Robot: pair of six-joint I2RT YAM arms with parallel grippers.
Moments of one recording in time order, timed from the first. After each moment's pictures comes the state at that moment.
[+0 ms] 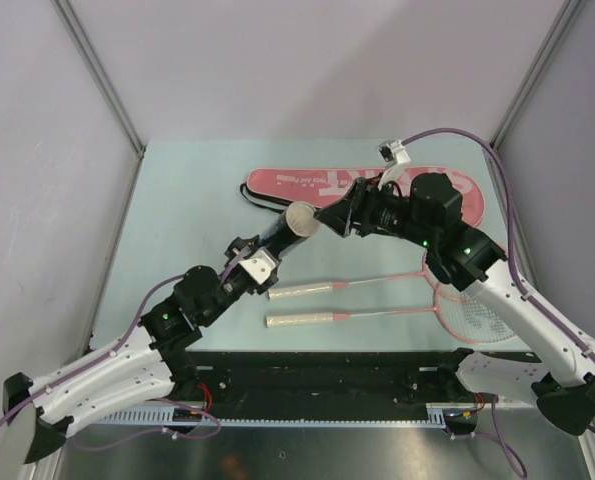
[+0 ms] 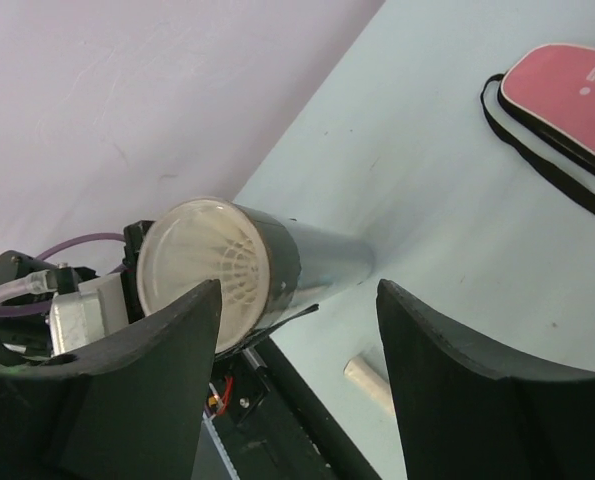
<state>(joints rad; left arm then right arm) -0.92 0.67 0.53 0.06 -0.22 0.40 0.71 1.10 1.22 -0.25 -0.24 0.57</state>
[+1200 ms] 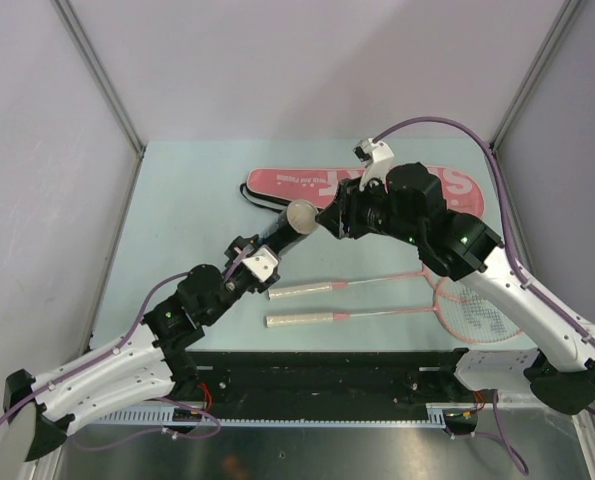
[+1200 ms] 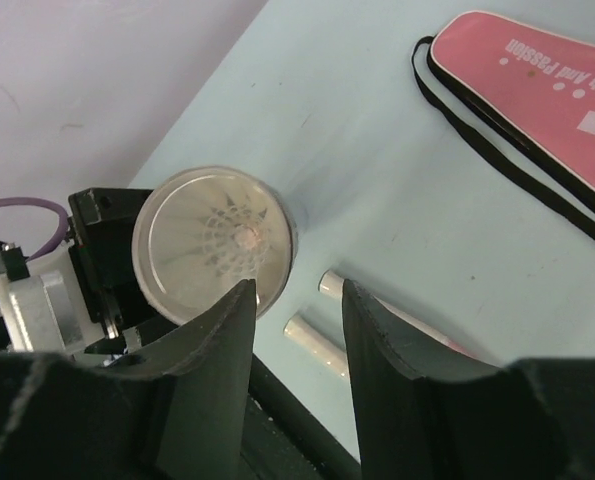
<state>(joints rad) -0.92 0.70 0.53 0.07 -0.26 0.40 0.84 1.20 1.47 -0.57 -0.03 0.40</state>
